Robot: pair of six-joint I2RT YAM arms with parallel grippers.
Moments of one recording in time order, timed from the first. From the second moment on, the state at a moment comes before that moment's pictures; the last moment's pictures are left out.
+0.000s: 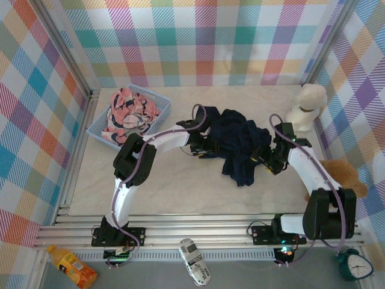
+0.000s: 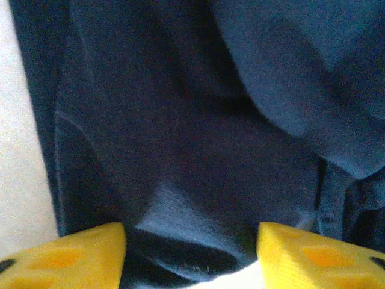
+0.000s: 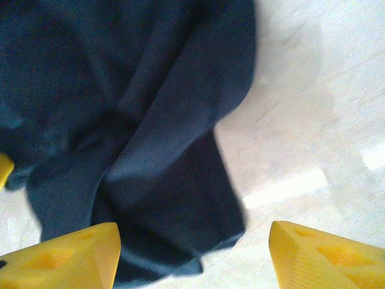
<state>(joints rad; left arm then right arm) -0.69 2.17 1.64 -0.61 0.23 -0.68 0.07 1.27 0.87 -0.86 -0.24 0.65</state>
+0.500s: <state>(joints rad) -0.69 2.19 1.65 -0.66 0.16 -0.68 0.35 1.53 0.96 -0.71 -0.23 0.83</state>
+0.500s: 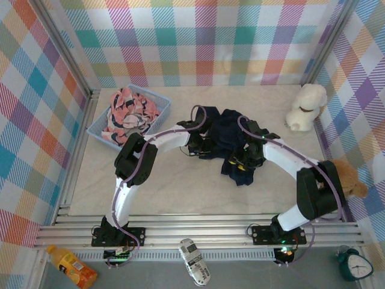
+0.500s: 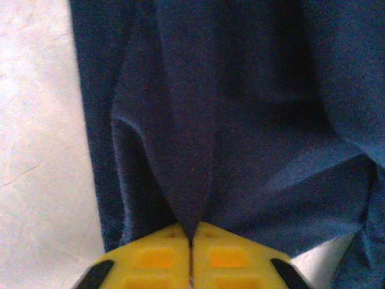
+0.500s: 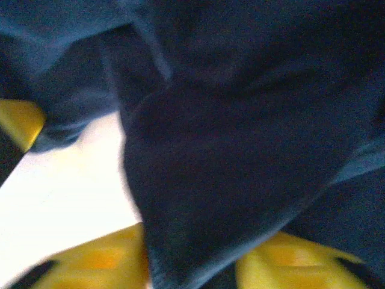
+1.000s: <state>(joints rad) -0.45 2.06 1.89 -0.81 0.11 -0.62 -0.04 1.47 1.73 -0.91 -0.28 0.67</state>
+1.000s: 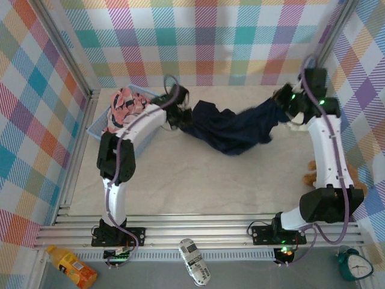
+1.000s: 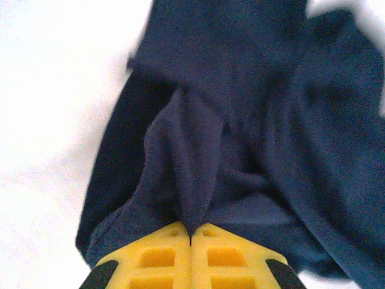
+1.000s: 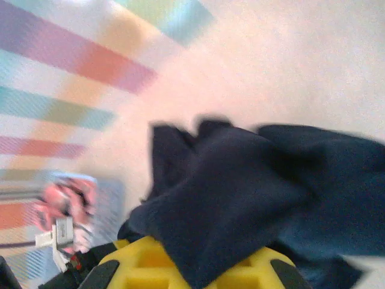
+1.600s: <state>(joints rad) -0.32 1.80 1.72 -0.82 0.10 -0.56 -0.21 1.48 1.49 -0.93 -0.30 0.65</state>
